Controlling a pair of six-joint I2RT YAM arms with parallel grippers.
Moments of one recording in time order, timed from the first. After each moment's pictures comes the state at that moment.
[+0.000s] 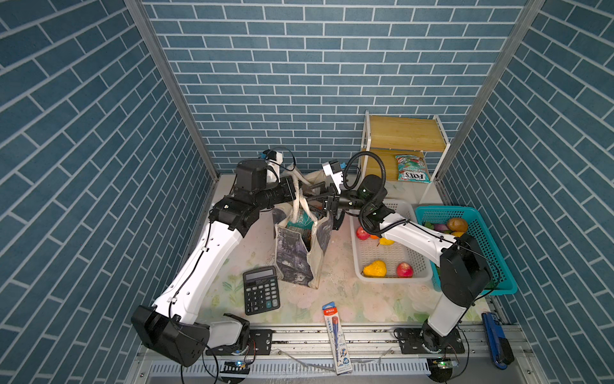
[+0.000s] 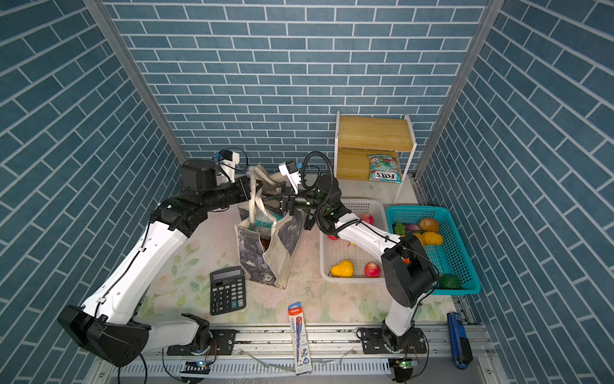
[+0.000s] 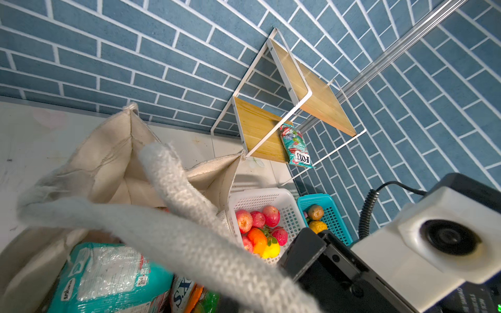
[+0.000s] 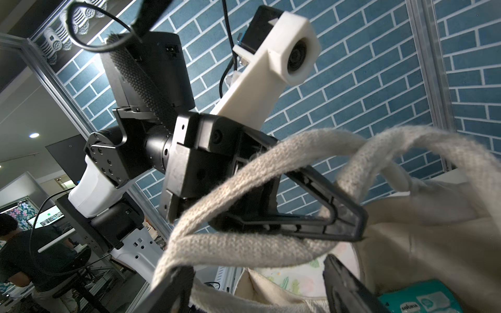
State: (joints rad) left arm -0.37 1.32 1.44 -0.54 0.29 -0.55; right arm 0.73 1.74 1.32 0.71 -0.96 0.70
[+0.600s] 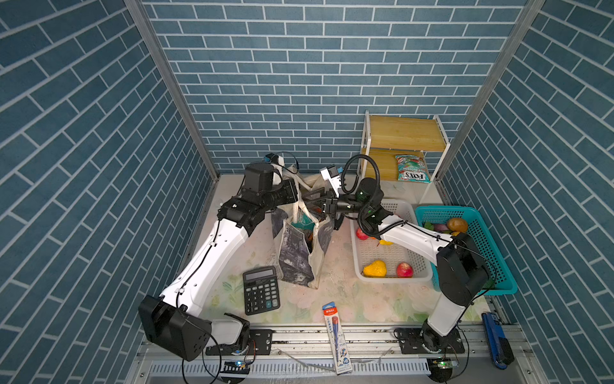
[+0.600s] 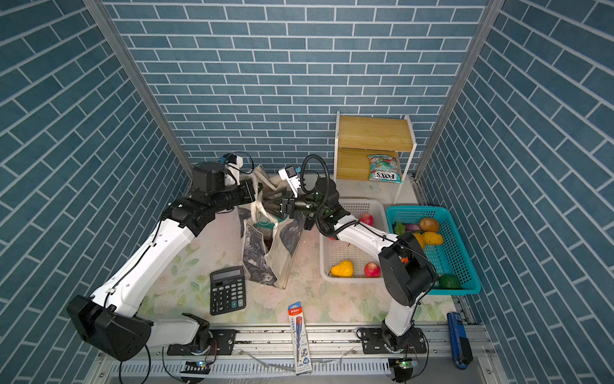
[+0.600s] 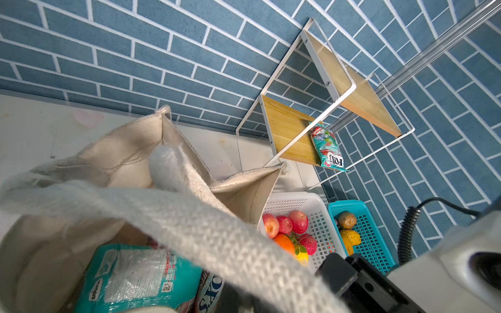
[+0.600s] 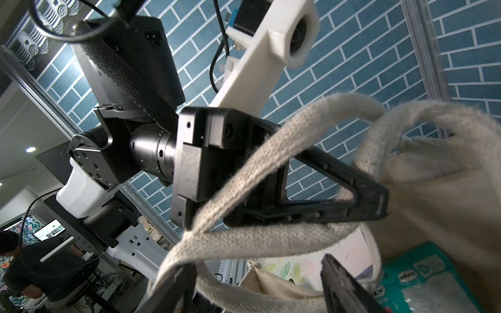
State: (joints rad) left arm -0.38 1.36 1.38 -0.49 0.19 -0.52; right arm 0.73 1.75 1.28 0.70 -0.96 0.73
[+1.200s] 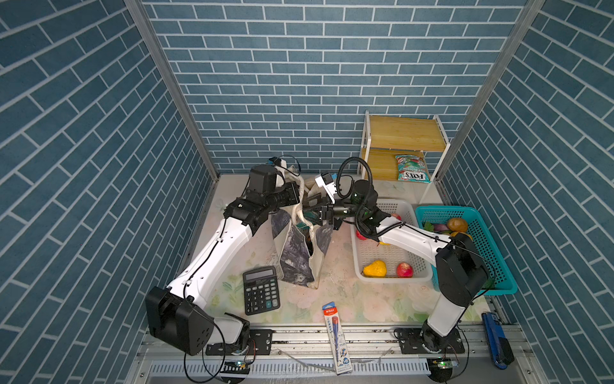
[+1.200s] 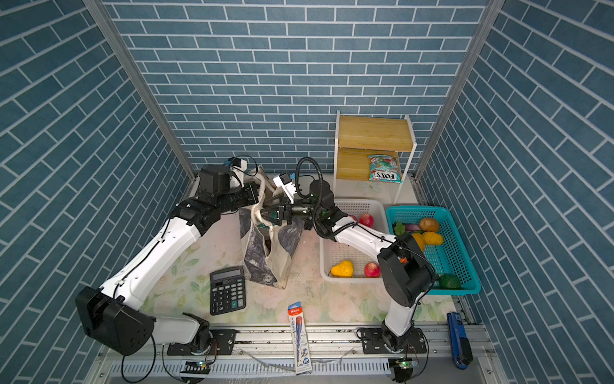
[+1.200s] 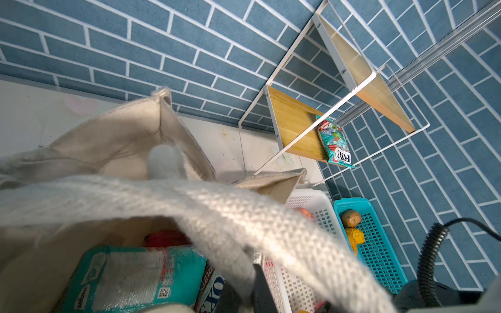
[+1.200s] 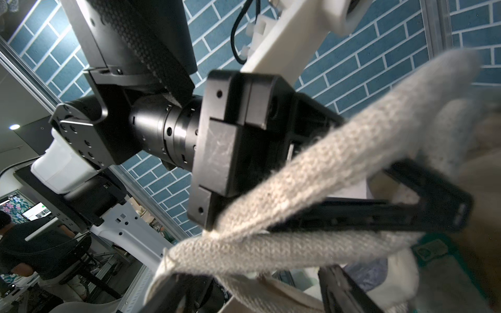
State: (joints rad) left arm -0.37 1.38 1.33 -0.44 0.22 -0.54; right arm 0.76 1.75 1.27 0.56 -0.96 0.55
